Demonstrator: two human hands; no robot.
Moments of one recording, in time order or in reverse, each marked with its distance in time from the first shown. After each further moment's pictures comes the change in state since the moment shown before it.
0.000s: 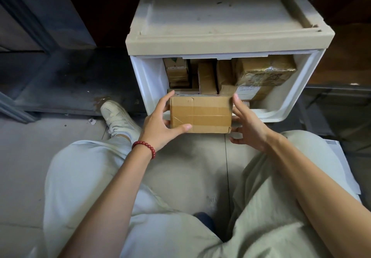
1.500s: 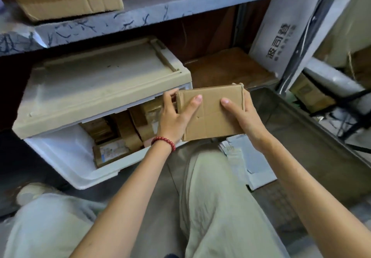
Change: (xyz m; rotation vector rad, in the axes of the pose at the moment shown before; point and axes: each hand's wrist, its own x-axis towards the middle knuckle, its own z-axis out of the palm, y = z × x) left_hand 0.024 0.197 0.151 -0.249 -0.200 0.270; right_hand -0.146 -0.006 -0.131 0.111 0.701 -0.583
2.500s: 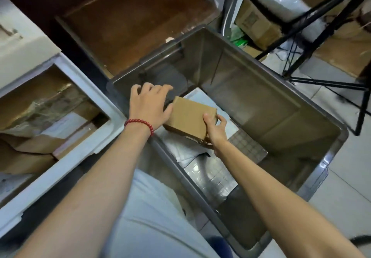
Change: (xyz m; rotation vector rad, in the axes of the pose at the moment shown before) left_hand 0.086 -0.089 0.177 1.086 -0.473 0.524; right_hand 0.014 0.223 -0.087 0.157 0.563 0.844
